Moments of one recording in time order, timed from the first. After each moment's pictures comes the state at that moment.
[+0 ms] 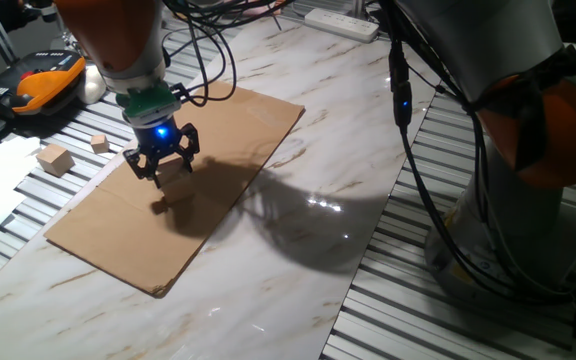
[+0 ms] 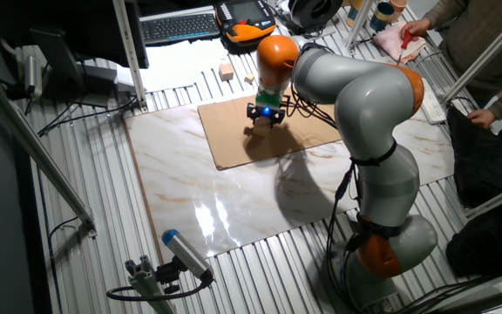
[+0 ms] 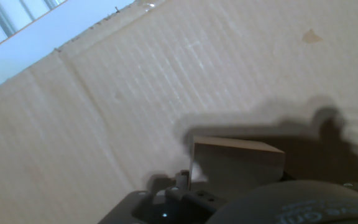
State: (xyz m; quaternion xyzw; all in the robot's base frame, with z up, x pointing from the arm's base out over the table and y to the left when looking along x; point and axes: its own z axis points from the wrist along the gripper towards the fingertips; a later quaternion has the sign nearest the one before) arm 0.604 0.114 0.065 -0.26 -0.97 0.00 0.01
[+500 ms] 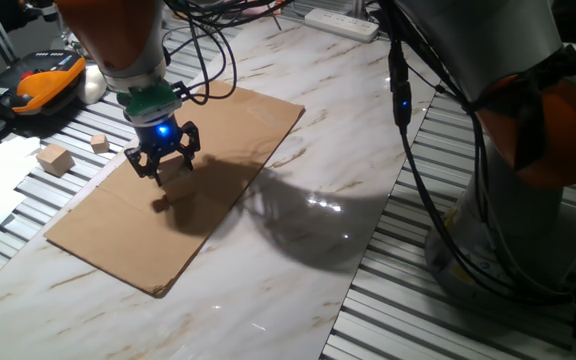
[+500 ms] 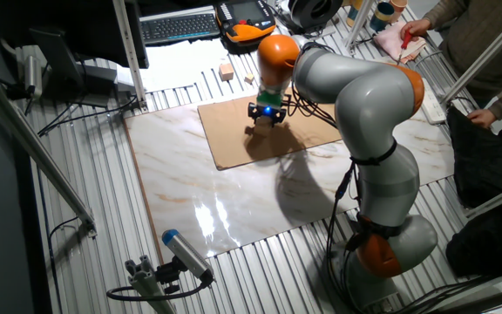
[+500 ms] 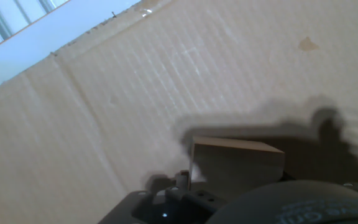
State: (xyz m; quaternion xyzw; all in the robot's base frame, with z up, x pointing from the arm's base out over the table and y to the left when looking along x) arm 0.606 0.107 0.063 -0.25 -0.97 0.00 0.01
